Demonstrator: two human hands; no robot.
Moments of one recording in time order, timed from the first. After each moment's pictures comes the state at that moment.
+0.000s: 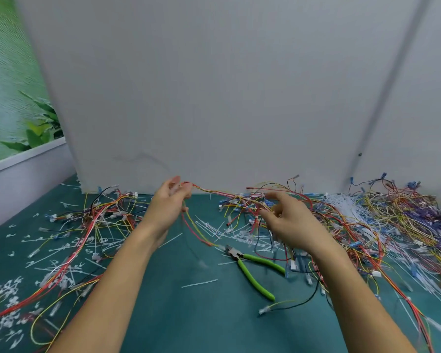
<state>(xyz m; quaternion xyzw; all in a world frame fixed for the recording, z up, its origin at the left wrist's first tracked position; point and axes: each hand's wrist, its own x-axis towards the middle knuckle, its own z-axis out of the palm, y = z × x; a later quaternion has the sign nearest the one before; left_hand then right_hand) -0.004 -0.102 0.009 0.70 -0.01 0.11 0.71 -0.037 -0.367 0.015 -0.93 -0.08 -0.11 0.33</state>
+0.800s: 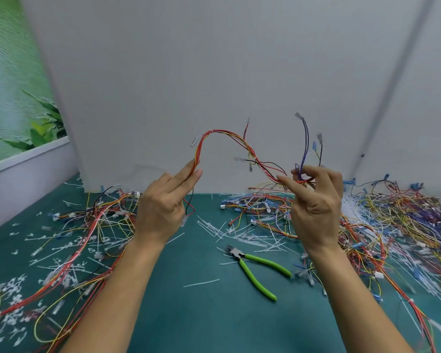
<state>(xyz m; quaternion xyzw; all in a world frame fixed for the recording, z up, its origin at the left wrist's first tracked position) -0.009 -0.080 0.002 0.79 -0.28 0.52 0.16 -0.034 -0.376 0.010 -0.77 -0.14 -0.57 0.26</state>
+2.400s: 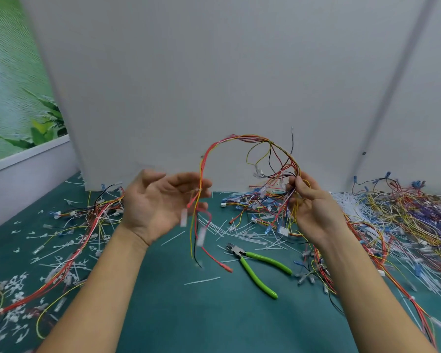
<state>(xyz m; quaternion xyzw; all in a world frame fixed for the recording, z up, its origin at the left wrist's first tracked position) -0.034 -0.078 0.034 0.42 -0.28 -0.16 0.85 -0.027 -0.381 0.027 -0.47 -0.02 -0.07 0.88</state>
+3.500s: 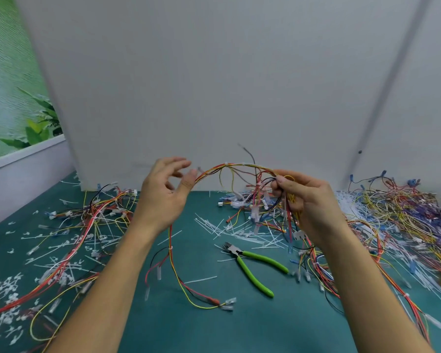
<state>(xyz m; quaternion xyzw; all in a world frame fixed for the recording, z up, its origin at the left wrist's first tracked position) -0.026 -0.094 0.029 0.82 -0.14 0.30 0.47 -0.052 -0.372 0.045 -0.61 -0.10 -0.08 0.79</state>
